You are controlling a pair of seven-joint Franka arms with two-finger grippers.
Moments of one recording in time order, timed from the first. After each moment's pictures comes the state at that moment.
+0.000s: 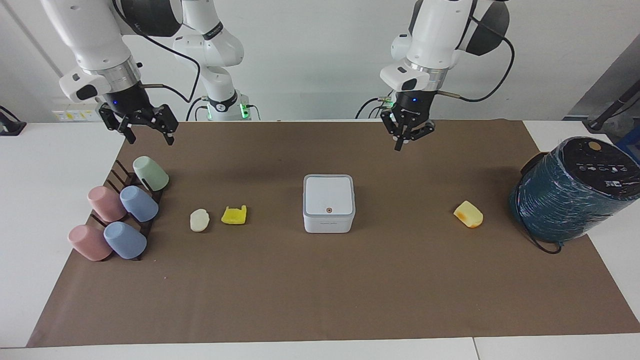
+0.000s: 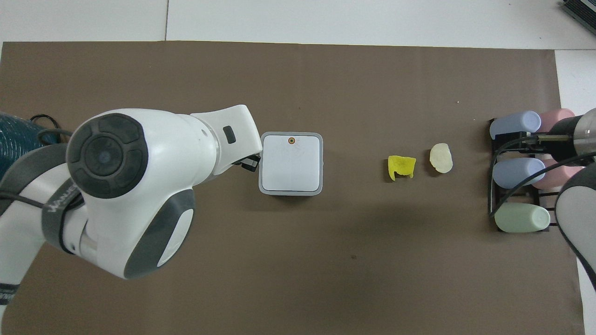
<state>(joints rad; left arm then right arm) -0.50 0.10 -0.07 -1.79 -0.03 2.19 -0.03 -0.04 -0.06 0.01 -1.94 0.01 2.03 0.02</state>
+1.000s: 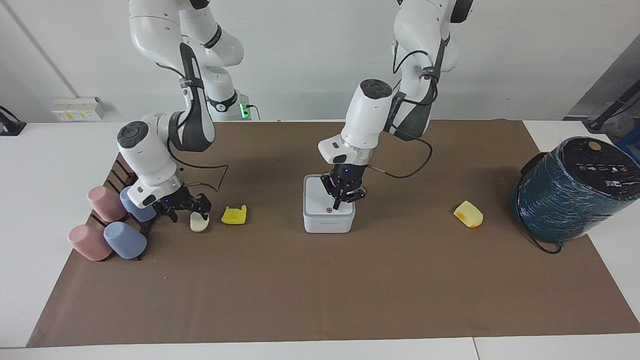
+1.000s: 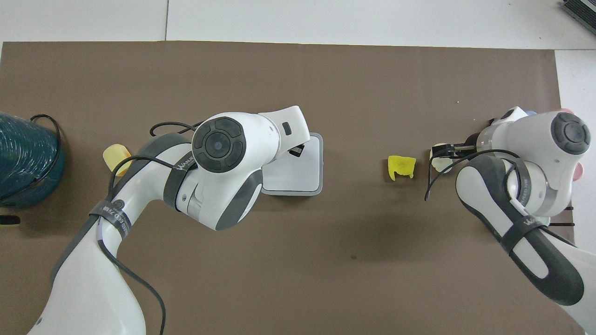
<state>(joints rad) -0.55 0.34 -0.07 -1.73 -0.03 2.43 -0.06 -0.04 0.24 0.02 -2.08 0.10 2.40 -0.10</state>
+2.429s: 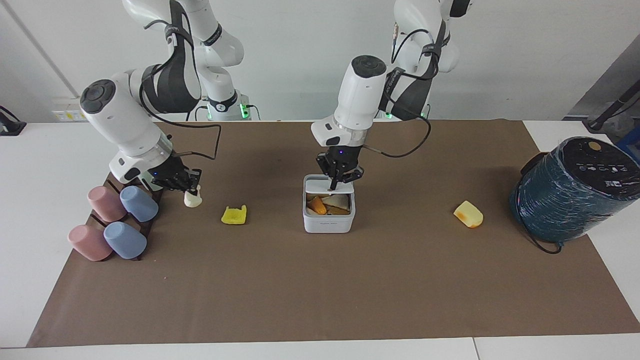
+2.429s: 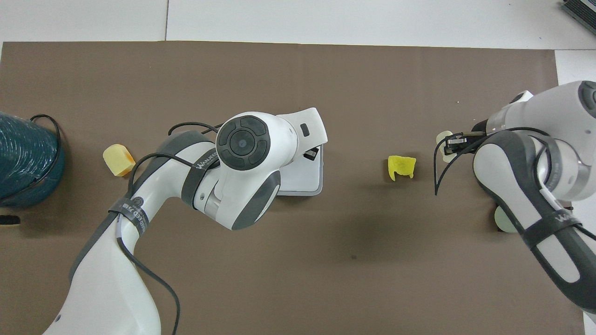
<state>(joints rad) -0.58 0.22 -0.06 -1.67 -0.04 2.10 -0.11 -0.04 0.11 0.05 -1.81 0.21 1.89 0.03</state>
